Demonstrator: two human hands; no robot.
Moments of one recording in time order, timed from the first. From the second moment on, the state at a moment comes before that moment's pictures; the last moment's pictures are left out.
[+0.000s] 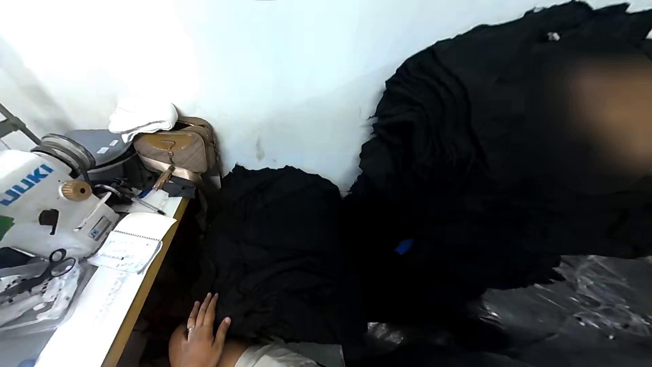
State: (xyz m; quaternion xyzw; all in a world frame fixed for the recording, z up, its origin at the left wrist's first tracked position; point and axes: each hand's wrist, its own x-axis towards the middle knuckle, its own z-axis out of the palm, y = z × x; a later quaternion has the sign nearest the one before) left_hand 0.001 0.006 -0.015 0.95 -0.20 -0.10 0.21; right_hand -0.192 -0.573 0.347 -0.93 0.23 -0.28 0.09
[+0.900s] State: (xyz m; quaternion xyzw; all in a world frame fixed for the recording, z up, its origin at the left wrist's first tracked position) left_hand 0.018 0.007 0.040 0.88 0.09 -0.19 0.43; right_hand -0.034 -0.256 0.070 -0.97 -0.22 0.07 0.09
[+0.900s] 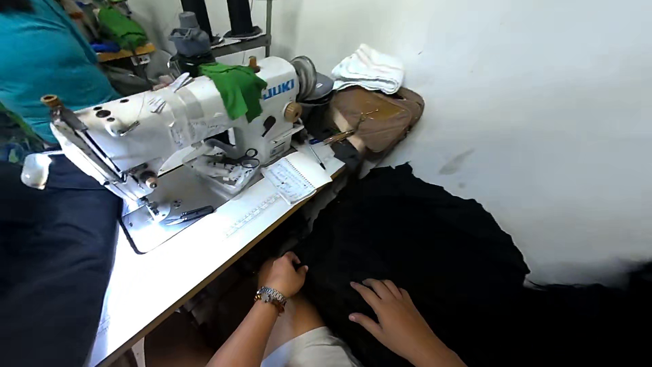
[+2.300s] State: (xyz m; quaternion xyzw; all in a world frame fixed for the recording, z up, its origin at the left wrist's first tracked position) left_hand 0.040 -0.003 0.024 0.91 0.05 -0.14 0.38; right_hand 0.060 -0.185 0.109 -0.93 -0.11 0.00 0.35
